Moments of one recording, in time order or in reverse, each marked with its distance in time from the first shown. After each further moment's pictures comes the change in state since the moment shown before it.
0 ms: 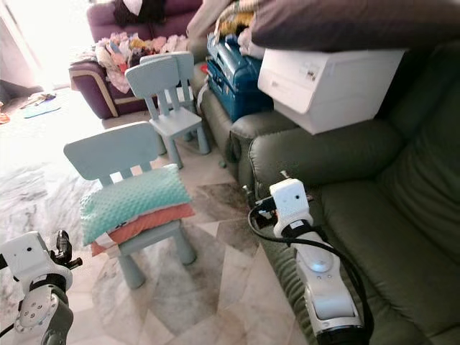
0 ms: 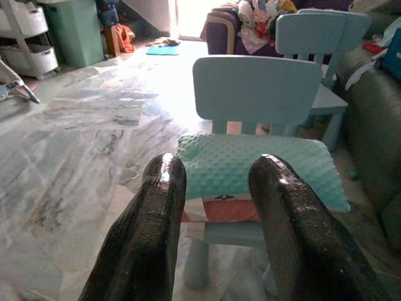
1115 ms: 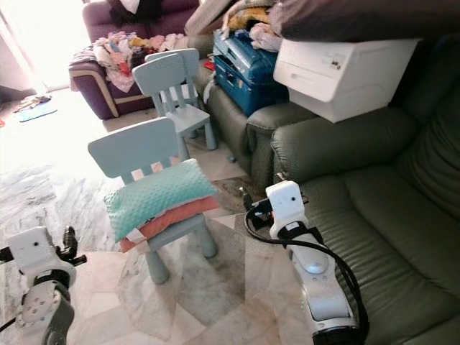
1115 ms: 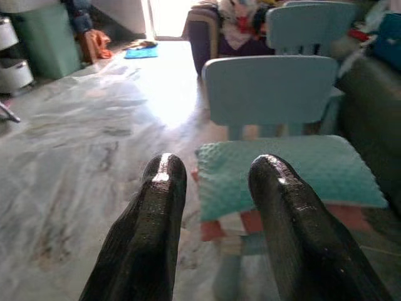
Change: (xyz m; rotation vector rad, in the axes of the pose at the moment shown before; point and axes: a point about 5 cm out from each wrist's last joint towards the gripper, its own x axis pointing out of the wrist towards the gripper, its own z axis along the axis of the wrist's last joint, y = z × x) left arm 0.003 -0.009 0.003 0.038 -0.003 -0.067; right arm 0.001 0.002 -0.002 0.005 0.001 -0.005
